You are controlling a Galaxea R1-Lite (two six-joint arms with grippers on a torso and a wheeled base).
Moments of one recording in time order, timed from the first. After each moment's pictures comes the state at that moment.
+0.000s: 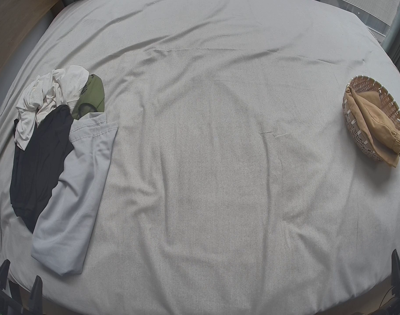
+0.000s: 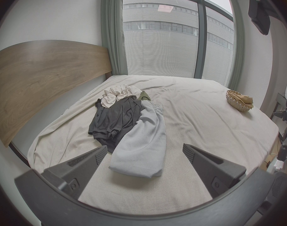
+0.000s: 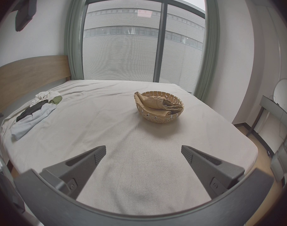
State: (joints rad) left arm 0.00 0.02 -0.02 0.00 0.01 -0.01; right arm -0.01 0.01 -0.02 -0.07 -0.12 -0.03
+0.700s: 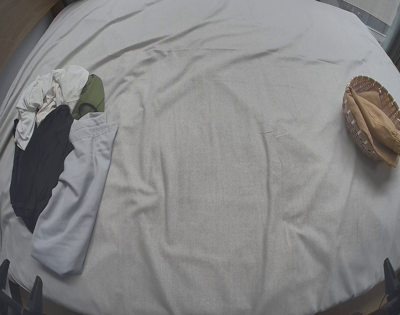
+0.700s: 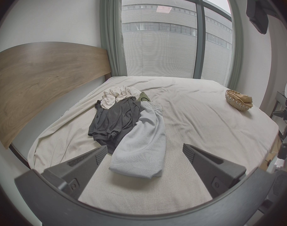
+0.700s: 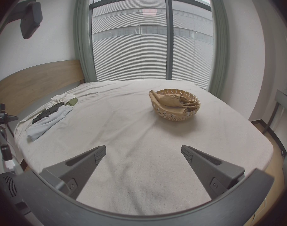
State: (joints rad) left arm 0.00 0.02 -0.02 0.00 0.00 0.00; right arm -0.01 0.01 -0.02 -0.04 0.06 -0.02
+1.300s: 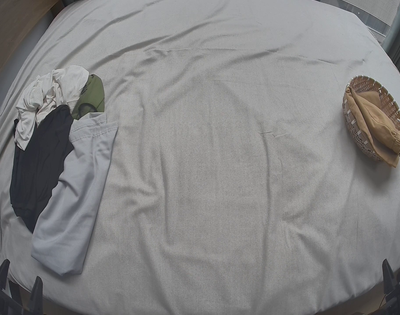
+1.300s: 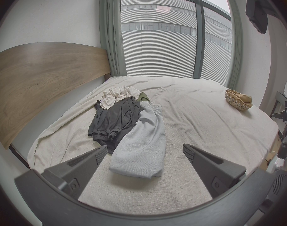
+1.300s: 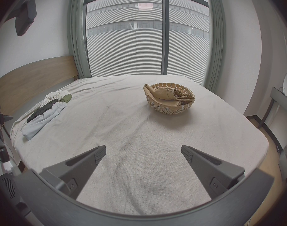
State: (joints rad) left arm 0.00 0.02 -0.02 0.00 0.00 0.01; right arm -0.01 0.01 -0.02 0.00 -0.01 0.00
